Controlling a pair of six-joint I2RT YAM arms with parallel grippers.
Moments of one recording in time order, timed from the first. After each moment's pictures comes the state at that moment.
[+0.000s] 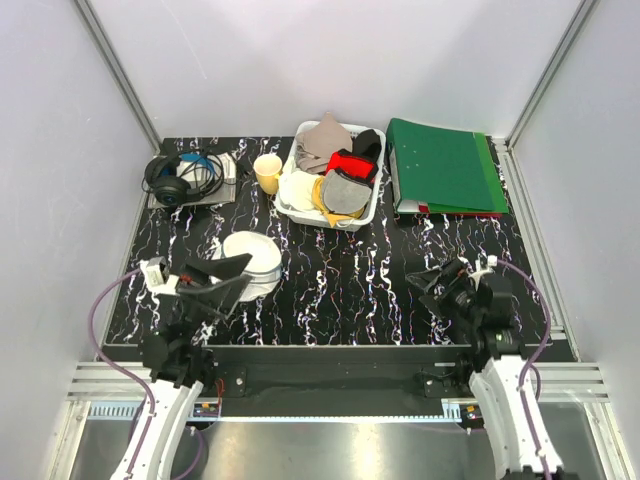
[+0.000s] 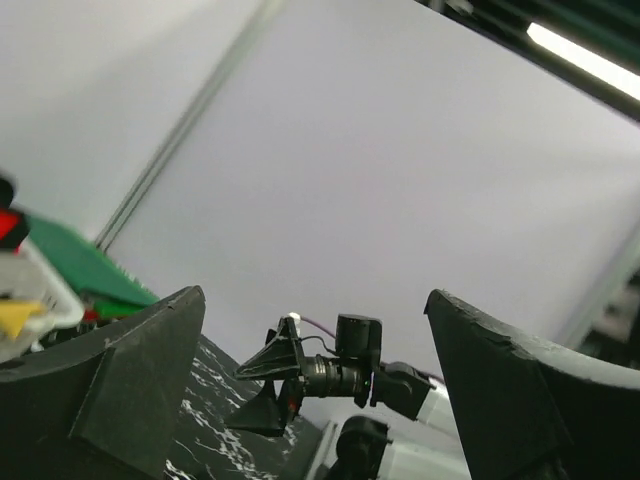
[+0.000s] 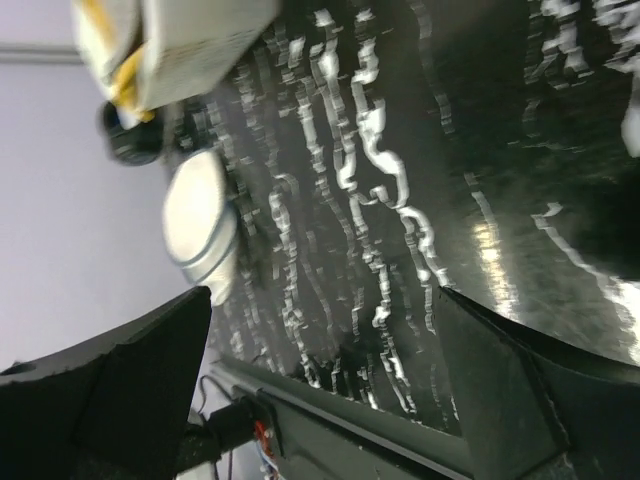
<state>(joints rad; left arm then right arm) -0.21 0.01 0.03 0.70 0.47 -1.21 -0.01 0.32 0.17 -0.32 -0.51 1.03</state>
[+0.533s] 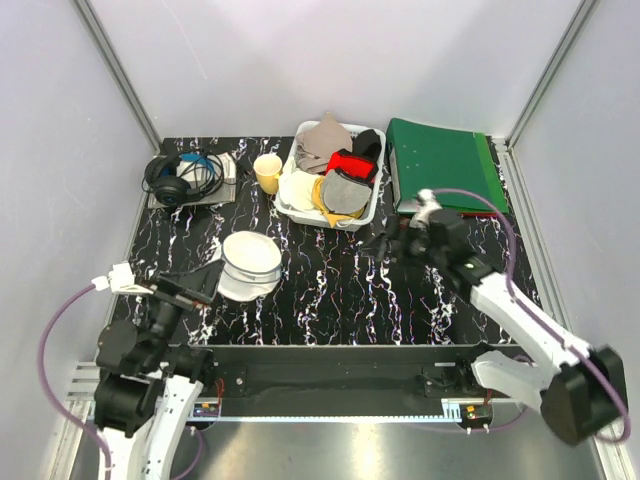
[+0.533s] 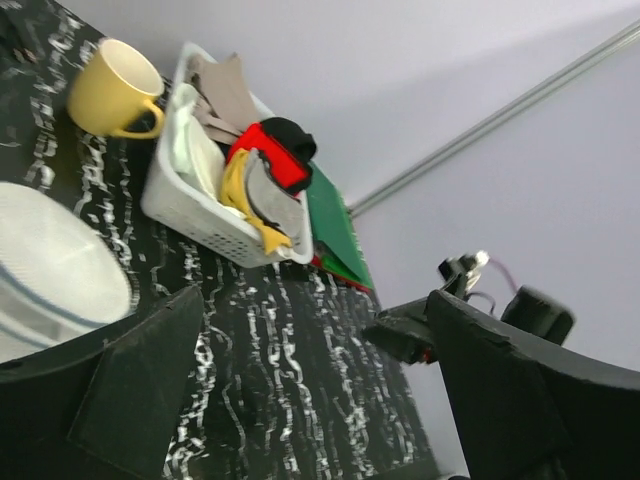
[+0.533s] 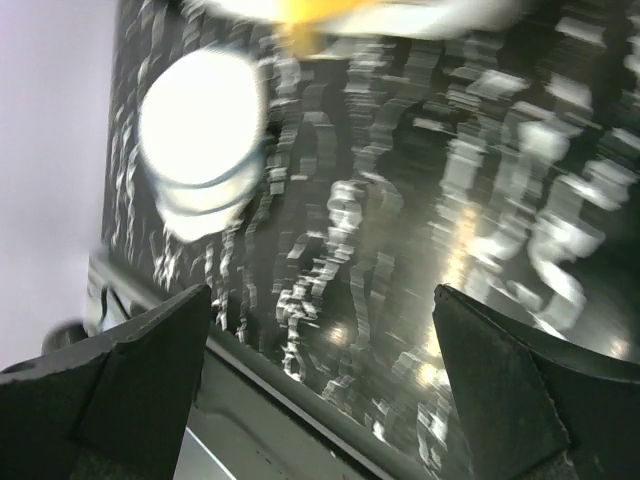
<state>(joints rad) -0.22 0.01 0.63 -0.54 0.08 -0.90 0.38 1.01 0.69 -0.23 -0.32 0.71</state>
